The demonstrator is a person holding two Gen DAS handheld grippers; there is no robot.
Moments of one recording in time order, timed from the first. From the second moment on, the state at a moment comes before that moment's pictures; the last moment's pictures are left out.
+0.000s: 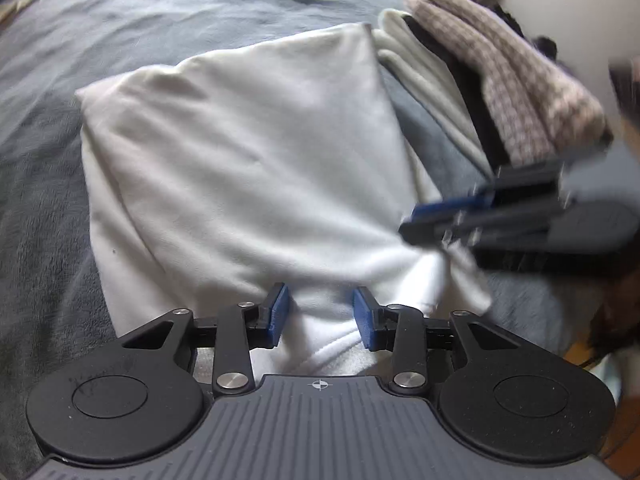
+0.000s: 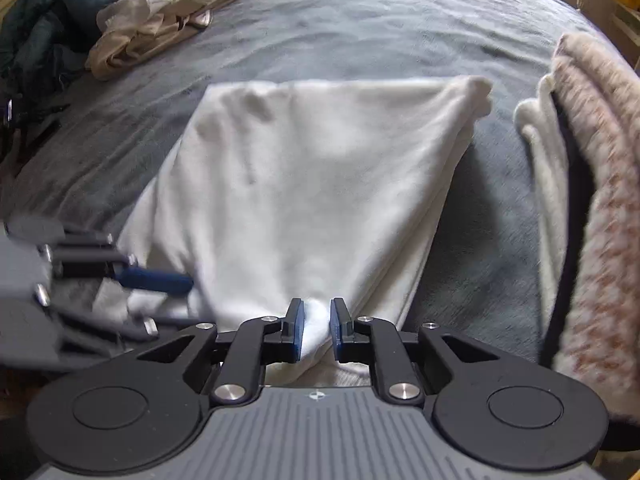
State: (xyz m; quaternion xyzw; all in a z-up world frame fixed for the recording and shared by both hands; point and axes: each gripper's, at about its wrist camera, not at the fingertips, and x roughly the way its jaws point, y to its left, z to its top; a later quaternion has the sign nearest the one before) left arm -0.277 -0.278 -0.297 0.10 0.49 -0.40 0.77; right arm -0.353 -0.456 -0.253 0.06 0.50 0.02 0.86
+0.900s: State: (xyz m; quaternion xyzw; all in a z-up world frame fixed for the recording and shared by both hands) left arm -0.202 -0.243 -0.246 0.00 0.43 -0.35 0.83; right arm -0.226 -0.524 -0.243 0.09 0.42 -0.09 0.90
